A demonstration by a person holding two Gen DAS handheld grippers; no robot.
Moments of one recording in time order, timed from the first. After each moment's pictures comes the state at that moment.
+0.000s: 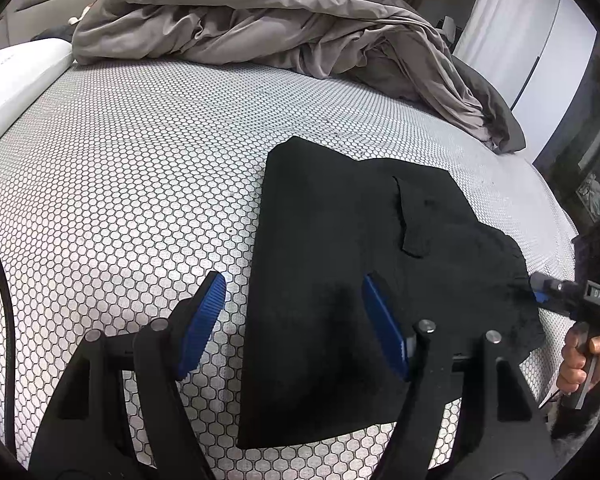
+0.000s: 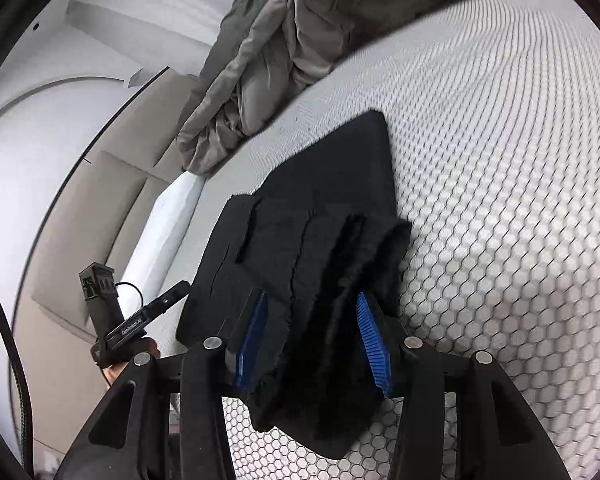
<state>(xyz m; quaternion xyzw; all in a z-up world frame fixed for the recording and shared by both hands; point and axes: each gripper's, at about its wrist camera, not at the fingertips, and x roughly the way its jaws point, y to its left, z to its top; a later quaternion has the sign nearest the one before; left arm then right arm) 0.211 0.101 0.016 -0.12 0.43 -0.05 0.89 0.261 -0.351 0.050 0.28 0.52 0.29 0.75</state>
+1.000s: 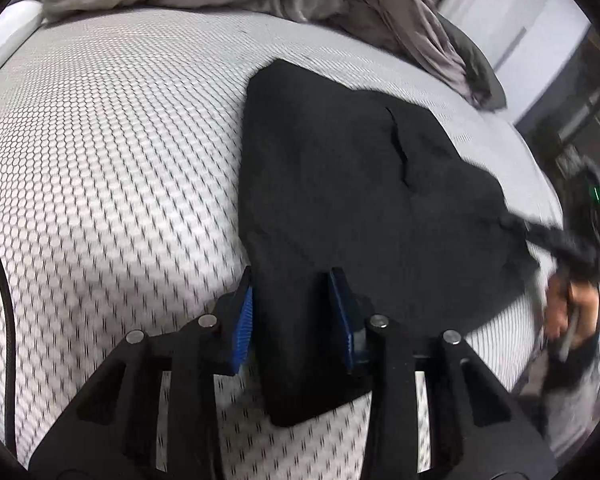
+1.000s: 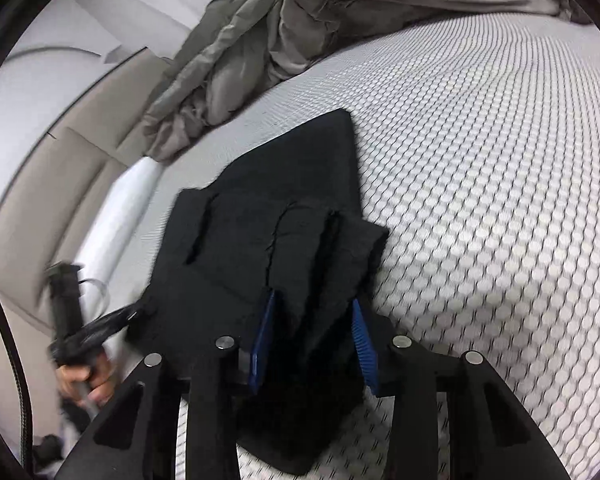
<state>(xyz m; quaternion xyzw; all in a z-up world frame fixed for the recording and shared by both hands) 0.191 0.102 -0.016 -0.12 0.50 -0.12 0.85 0.274 -0.335 0.049 0.16 0.53 0.21 0.81</state>
